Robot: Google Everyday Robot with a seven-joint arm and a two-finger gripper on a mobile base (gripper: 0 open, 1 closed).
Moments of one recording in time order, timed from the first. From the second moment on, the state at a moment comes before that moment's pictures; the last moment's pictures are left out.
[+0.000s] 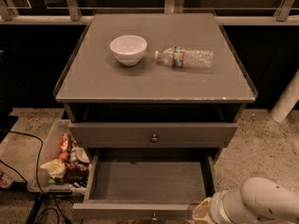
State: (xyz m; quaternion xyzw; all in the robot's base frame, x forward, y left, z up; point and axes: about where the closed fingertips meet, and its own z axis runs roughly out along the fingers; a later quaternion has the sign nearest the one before) arm 0.338 -0.181 0.499 -0.51 0.82 0.17 0.19
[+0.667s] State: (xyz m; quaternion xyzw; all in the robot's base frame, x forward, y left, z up) arm 0.337 -0.167 0.447 -0.47 0.84 0.20 0.18
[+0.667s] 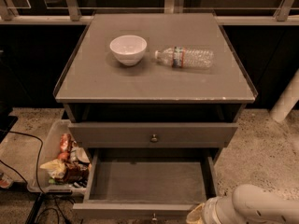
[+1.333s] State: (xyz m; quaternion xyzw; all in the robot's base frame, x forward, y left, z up) arm 0.345 -0.172 0.411 -0.46 0.84 0.19 0.20
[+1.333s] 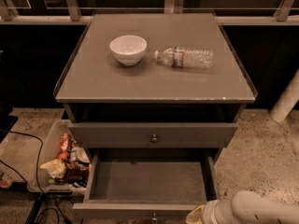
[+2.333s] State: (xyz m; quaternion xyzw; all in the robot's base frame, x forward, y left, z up) arm 0.355 -0.173 0.401 -0.46 0.84 0.19 0.21
